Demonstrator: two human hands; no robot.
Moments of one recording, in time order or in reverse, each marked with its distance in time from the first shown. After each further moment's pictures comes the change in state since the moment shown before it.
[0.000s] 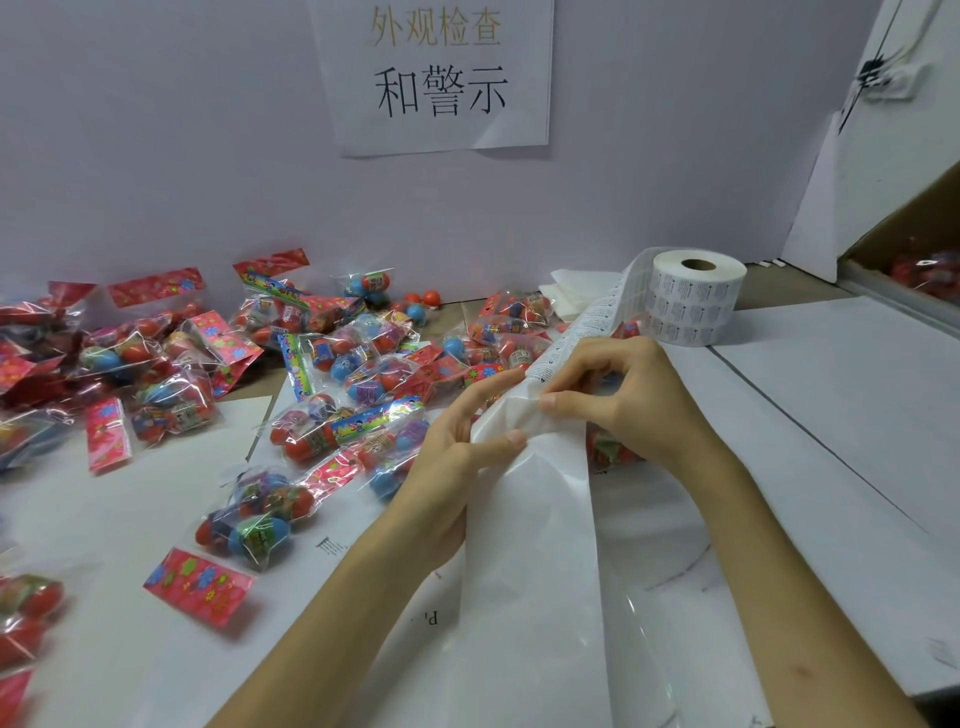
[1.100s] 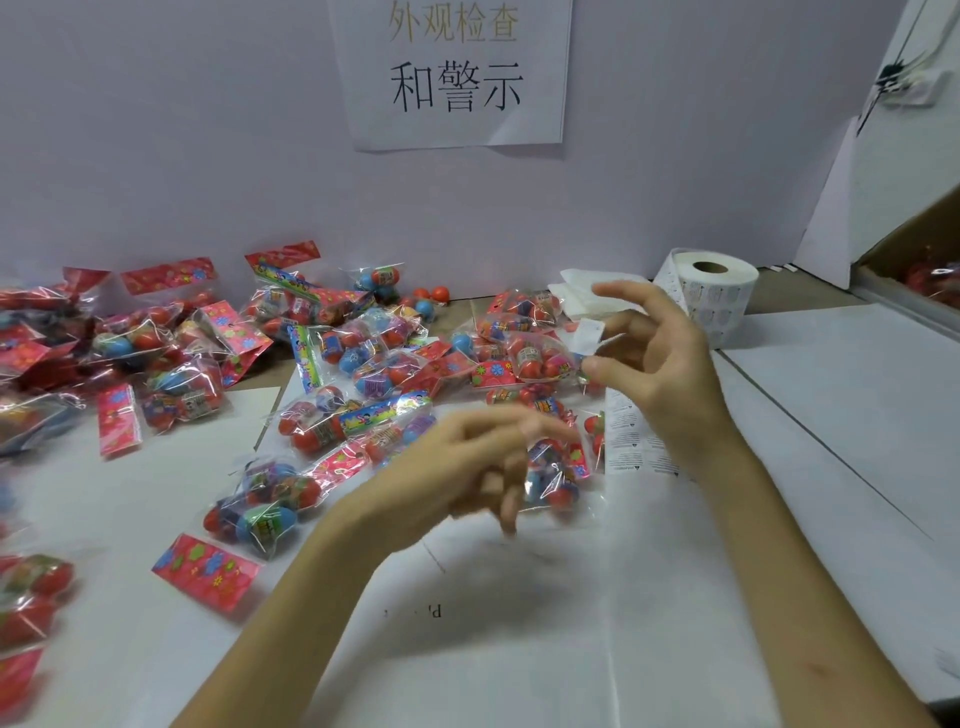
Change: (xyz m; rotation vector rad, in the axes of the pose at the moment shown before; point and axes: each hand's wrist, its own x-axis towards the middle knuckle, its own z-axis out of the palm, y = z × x) left_hand -0.008 0.021 -0.020 0.312 -0.408 -0.013; right_hand 0.005 0.008 -0.006 0.269 0.172 -0.032
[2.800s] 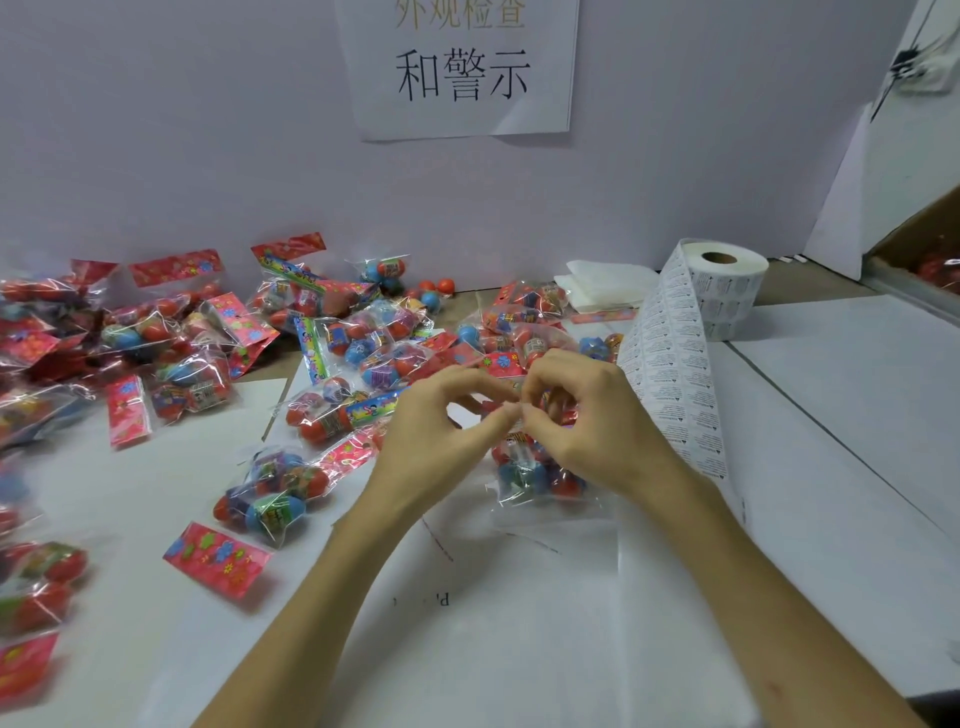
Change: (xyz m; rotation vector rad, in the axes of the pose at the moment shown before) left_hand 0.007 -0.009 -0.005 0.600 0.618 0.186; right_hand -0.018 0.012 0.046 -0.571 -0.212 -0.215
